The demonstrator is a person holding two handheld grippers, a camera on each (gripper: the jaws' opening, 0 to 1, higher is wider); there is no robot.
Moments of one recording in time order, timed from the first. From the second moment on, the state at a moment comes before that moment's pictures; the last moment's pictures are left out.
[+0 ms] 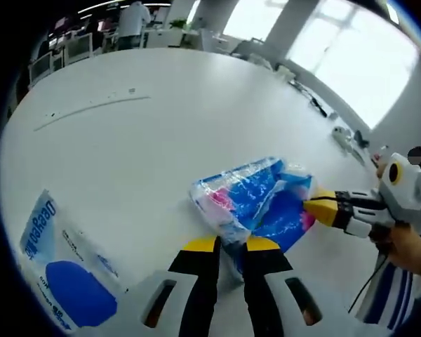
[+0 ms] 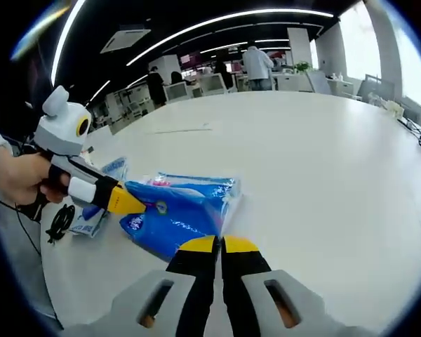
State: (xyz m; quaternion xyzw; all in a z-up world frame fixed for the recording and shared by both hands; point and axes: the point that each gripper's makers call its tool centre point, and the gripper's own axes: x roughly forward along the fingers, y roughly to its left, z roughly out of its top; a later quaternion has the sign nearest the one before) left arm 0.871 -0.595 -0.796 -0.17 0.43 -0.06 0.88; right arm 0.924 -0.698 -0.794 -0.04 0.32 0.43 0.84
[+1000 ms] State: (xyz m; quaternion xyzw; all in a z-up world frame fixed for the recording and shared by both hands) left arm 0.876 -0.593 -0.804 -0.18 0.43 -0.04 0.88; right arm 0.928 -0.697 -0.802 -0.04 0.33 0.42 0.84
